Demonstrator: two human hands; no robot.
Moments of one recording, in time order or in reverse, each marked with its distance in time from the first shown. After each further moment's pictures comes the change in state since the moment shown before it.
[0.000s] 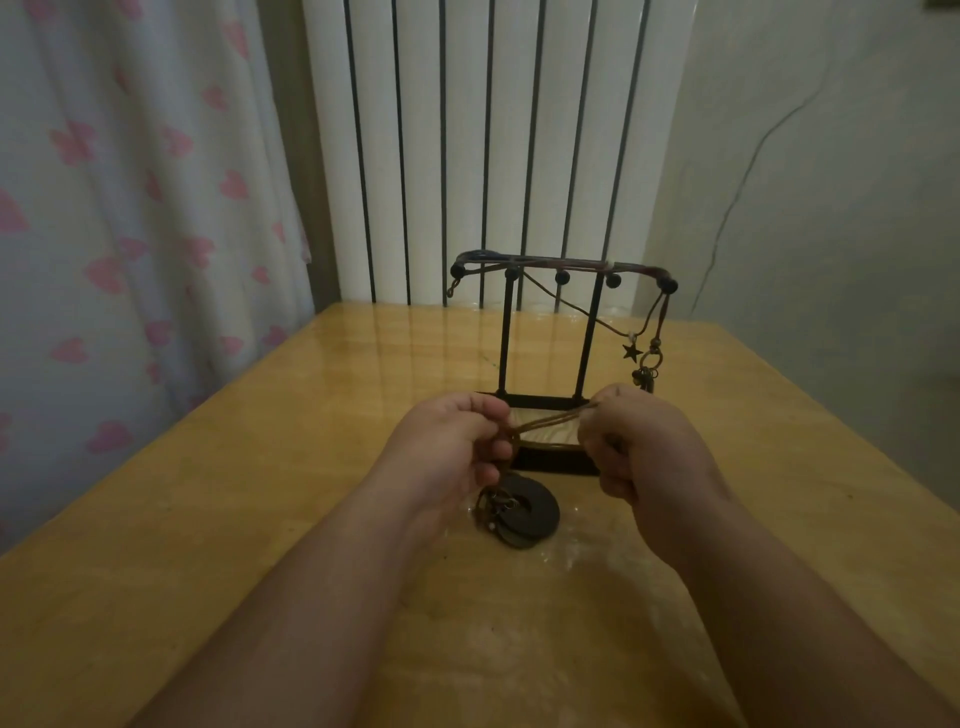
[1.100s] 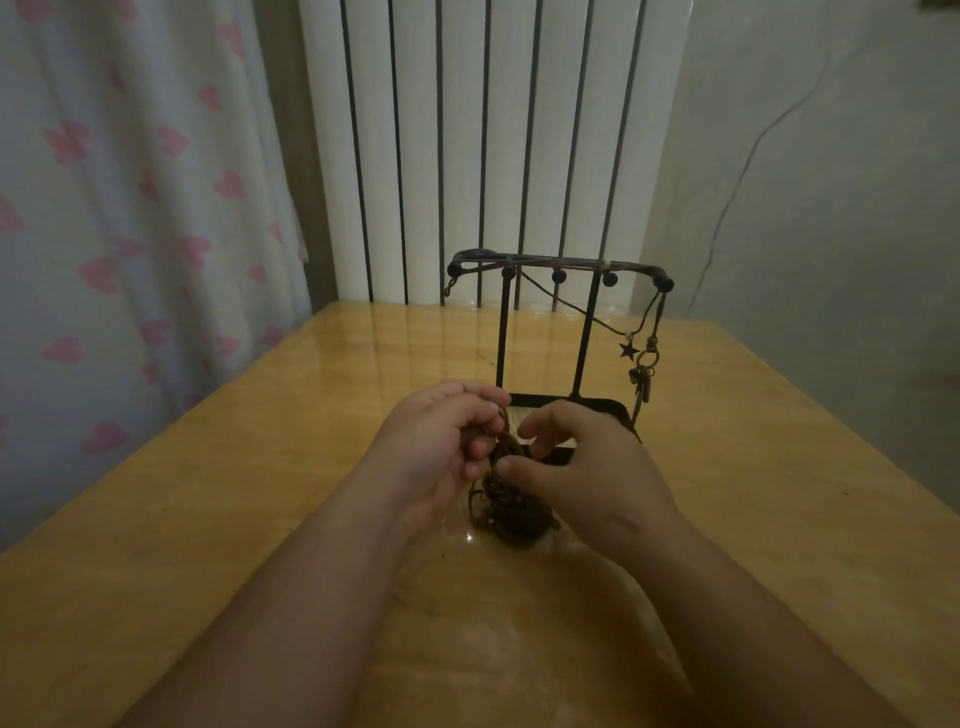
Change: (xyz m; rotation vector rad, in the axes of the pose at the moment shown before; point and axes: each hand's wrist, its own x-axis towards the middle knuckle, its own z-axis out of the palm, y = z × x) left_hand 0.002 0.004 -0.003 -0.108 -0.043 0.040; right_hand -0.014 0.014 0.023 -0.684 -0.008 -0.239
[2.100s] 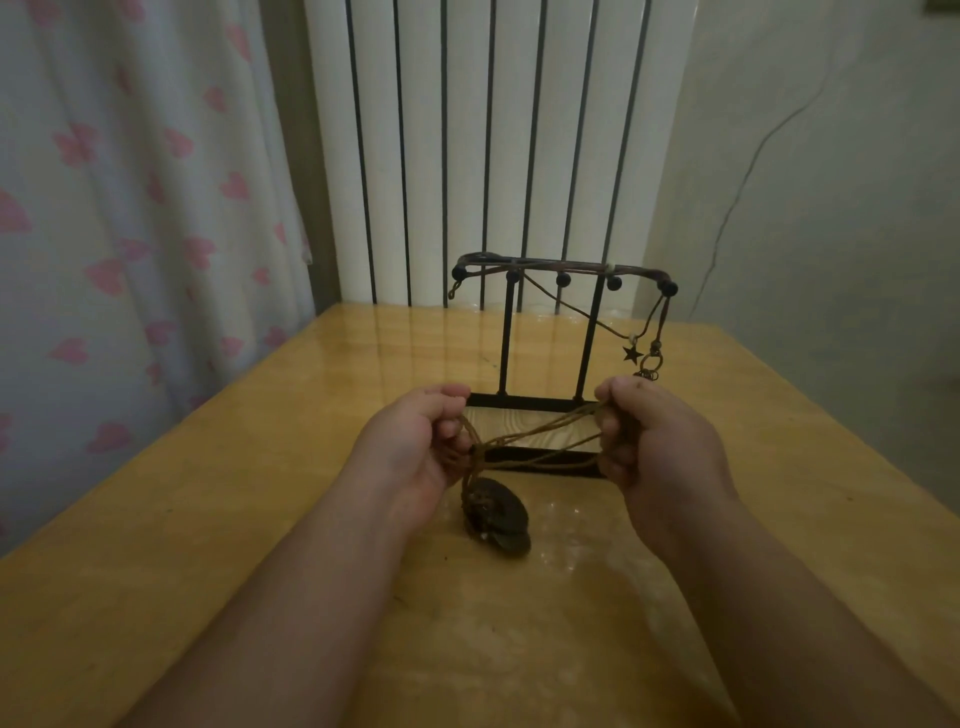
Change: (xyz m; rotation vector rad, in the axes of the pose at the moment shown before) left_hand 0.003 0.002 -0.009 -0.166 0.185 -0.128; right_hand 0.007 0.002 -0.025 0.940 0.164 0.264
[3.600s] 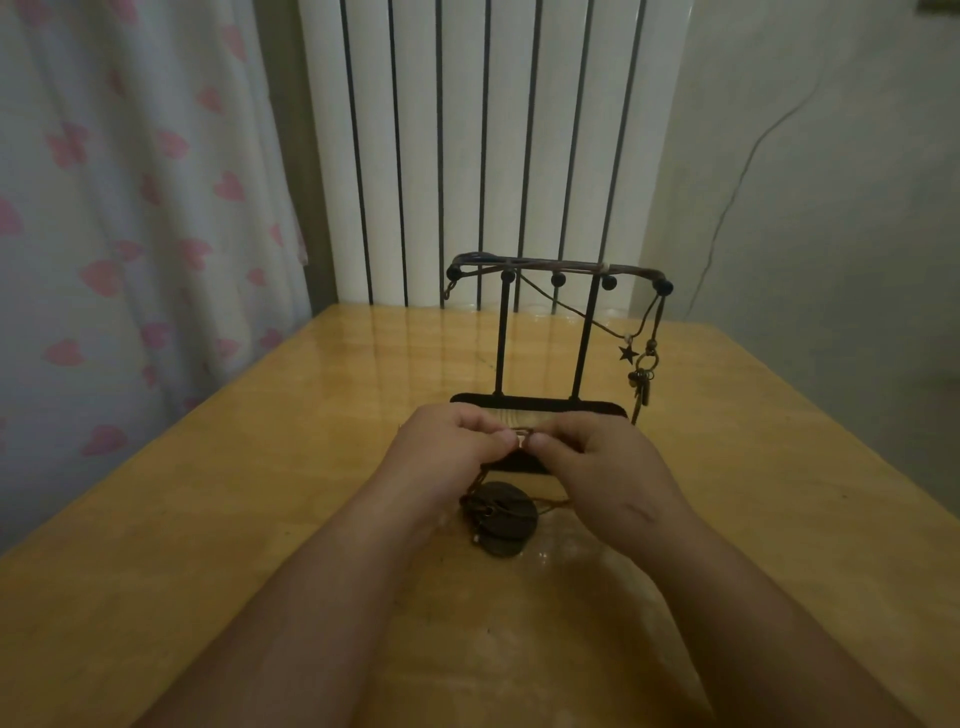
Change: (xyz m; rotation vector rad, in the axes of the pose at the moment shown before) left_hand -0.020 -0.002 0.014 0.795 -0.086 0.224; right_hand -0.002 0.016 0.009 -0.882 -0.190 -0.253
